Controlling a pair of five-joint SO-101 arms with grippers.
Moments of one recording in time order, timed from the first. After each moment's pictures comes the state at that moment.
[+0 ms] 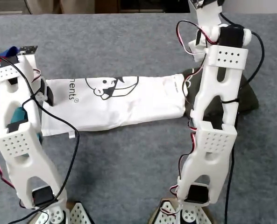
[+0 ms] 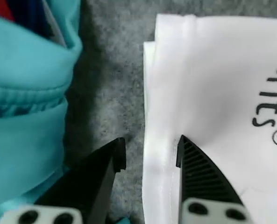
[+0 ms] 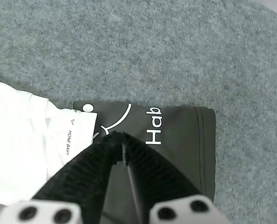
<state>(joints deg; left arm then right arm) -23.4 39.6 -26.2 81.8 -24.3 4.5 39.0 -67.2 94.6 20.9</state>
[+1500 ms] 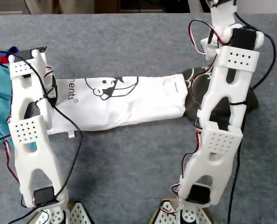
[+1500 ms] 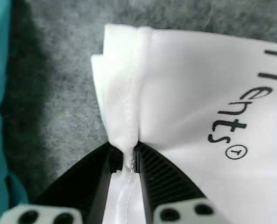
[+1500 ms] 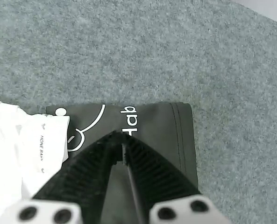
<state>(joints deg) -19.3 62.9 -57.7 98.6 -14.8 8.7 39.0 -67.2 91.6 20.9</state>
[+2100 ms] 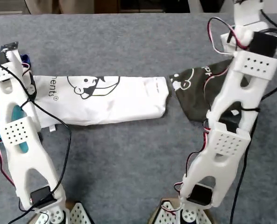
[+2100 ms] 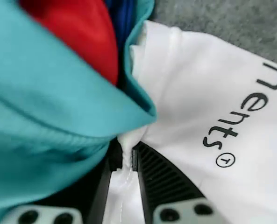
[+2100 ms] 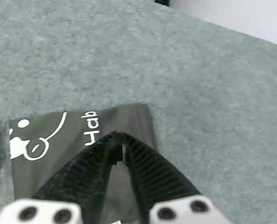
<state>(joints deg) -27.7 63.8 -71.8 100.2 -15.1 15.2 39.0 -77.8 93.5 20.9</state>
